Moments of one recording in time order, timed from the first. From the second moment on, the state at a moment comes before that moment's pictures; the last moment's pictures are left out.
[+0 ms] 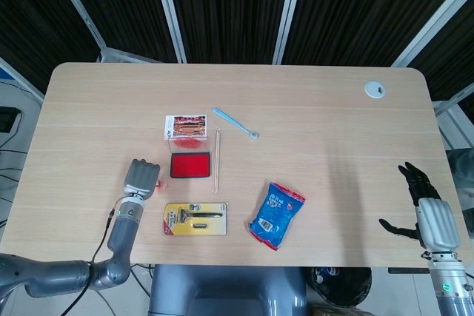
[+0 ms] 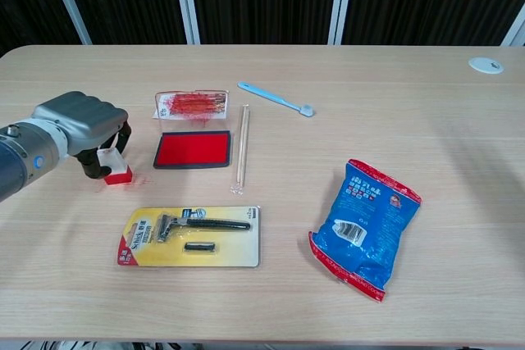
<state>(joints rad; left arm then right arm) -0.79 -1.72 -0.08 -1.42 0.62 1.17 1.07 0.10 -1.15 0.09 -1.65 -1.47 1.45 0.20</state>
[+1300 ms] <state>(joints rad) -0.51 -1.36 0.02 -1.75 1.12 1.47 0.59 0.10 -1.16 0.09 -1.64 -1.48 1.46 0.15</state>
